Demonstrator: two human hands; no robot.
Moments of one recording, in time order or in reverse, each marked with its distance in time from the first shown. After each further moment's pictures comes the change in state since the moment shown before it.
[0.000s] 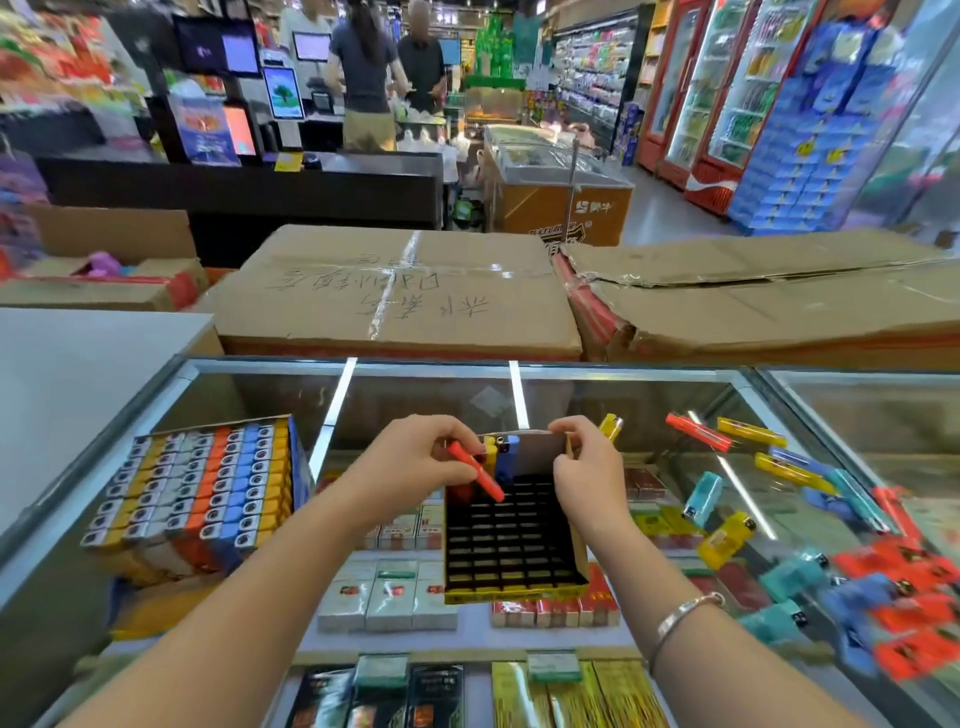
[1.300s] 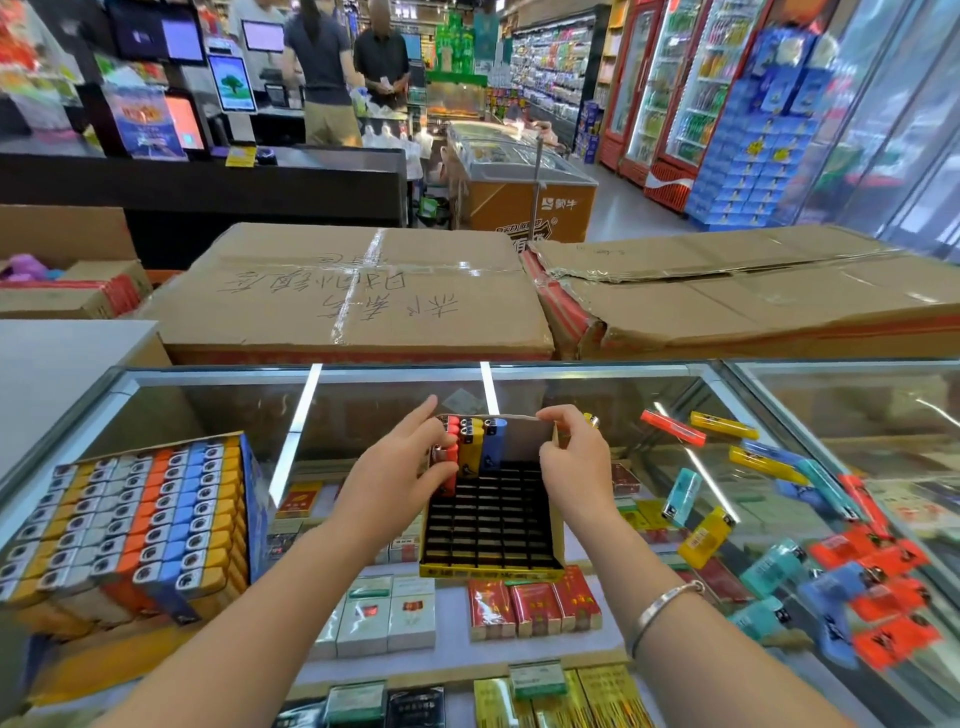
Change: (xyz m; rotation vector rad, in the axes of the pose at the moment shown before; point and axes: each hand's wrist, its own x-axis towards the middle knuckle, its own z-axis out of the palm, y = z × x) left_hand 0.029 -0.042 0.032 0.264 0.198 0.167; right_hand 0.025 0.013 0.000 0.011 0.084 -0.062
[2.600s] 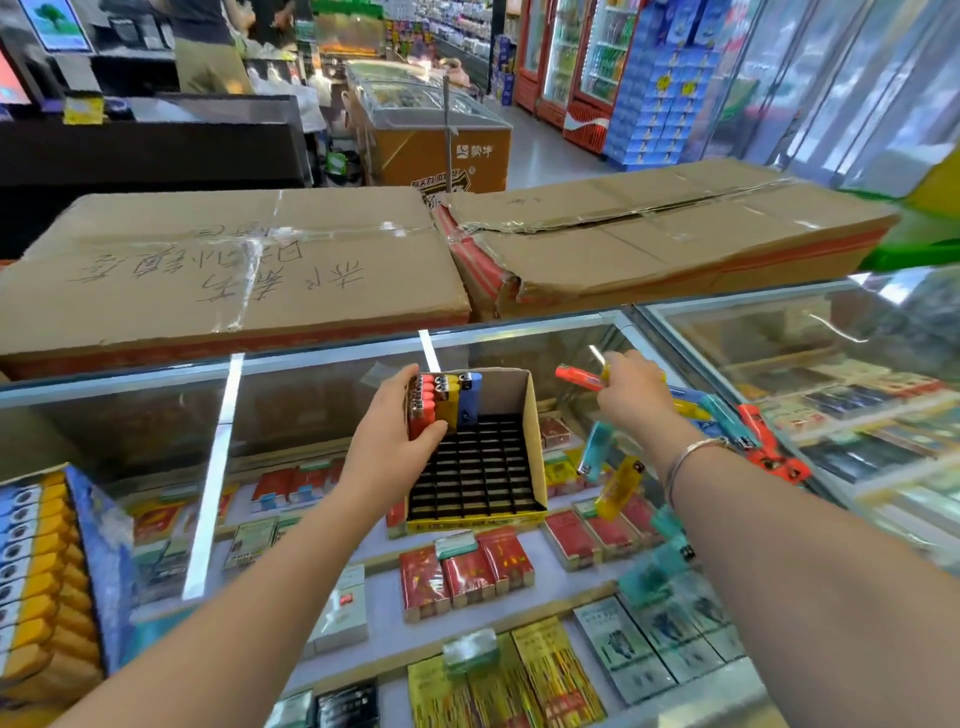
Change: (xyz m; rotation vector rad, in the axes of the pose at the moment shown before) left_hand 0.052 0.039 0.075 -0.285 0.031 -0.107; right_hand 0.078 0.065 -0.131 -0.947 0.039 0.199
